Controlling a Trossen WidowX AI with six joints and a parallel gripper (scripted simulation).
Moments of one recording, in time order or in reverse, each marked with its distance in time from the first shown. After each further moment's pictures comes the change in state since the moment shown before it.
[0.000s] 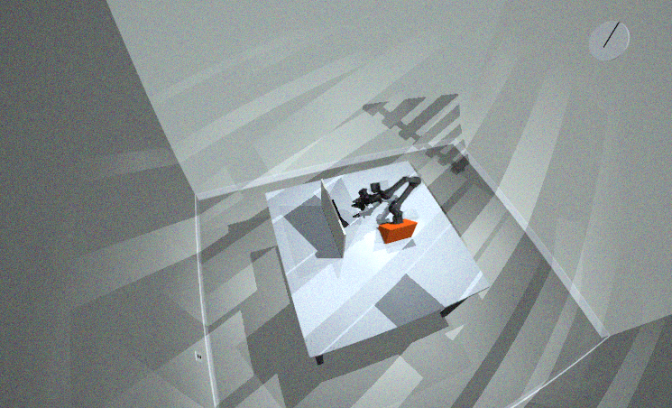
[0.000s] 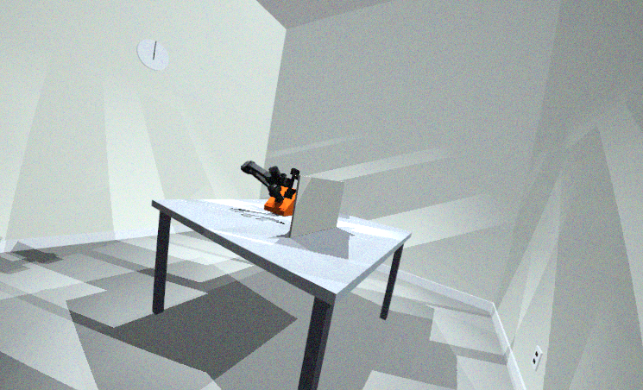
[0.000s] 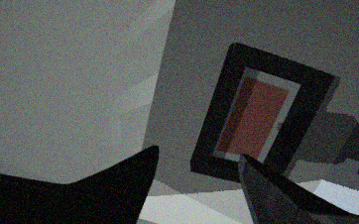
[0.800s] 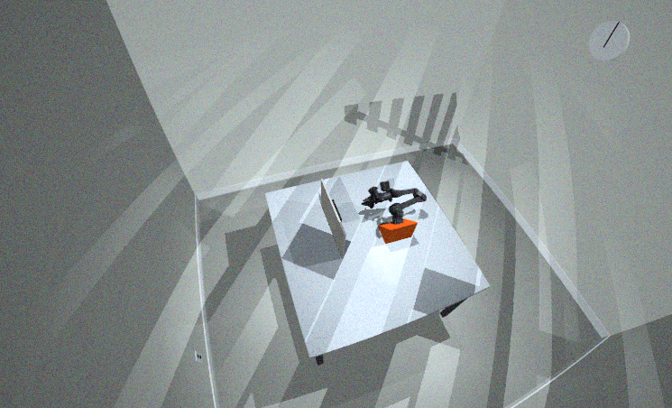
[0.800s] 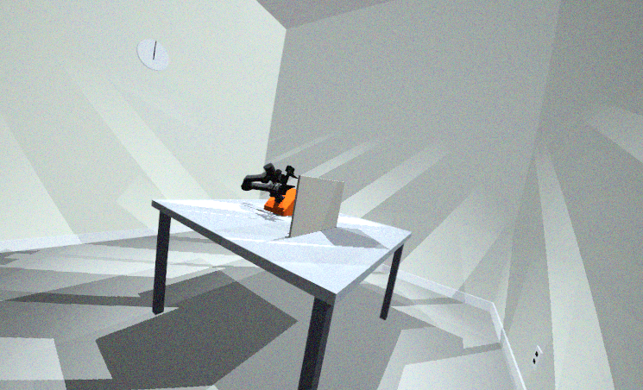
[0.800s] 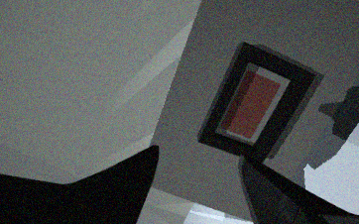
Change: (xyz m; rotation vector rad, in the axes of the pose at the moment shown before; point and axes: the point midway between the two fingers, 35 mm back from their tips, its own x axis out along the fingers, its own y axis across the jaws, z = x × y) arm -0.065 0.016 -0.016 -0.095 0.010 0.000
